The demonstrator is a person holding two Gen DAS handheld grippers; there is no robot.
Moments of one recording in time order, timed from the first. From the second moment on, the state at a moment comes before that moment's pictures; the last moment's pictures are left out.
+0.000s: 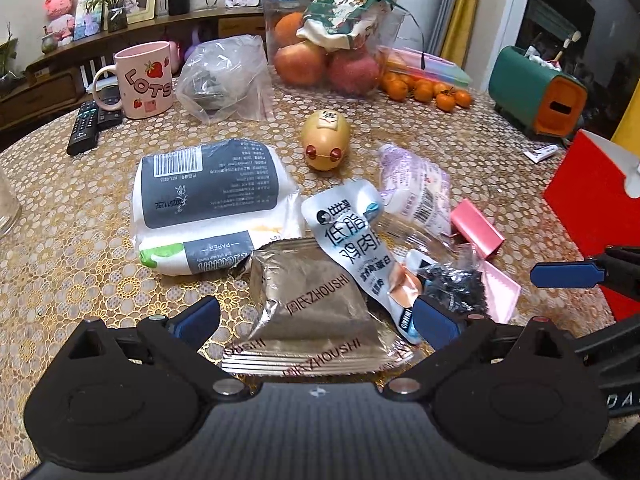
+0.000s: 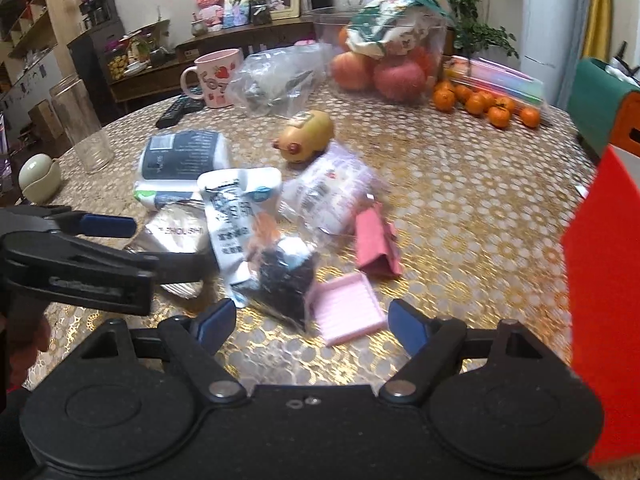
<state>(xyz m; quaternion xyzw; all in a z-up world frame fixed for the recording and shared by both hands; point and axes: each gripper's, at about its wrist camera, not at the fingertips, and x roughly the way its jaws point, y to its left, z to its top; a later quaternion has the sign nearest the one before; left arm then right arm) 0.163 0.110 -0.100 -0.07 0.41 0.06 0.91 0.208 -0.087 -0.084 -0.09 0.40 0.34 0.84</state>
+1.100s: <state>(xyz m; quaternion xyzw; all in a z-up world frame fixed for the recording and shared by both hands) 0.159 0.132 -0.109 -0.12 0.39 0.03 0.91 0.215 -0.056 -0.097 -0.11 0.41 0.36 0.83</state>
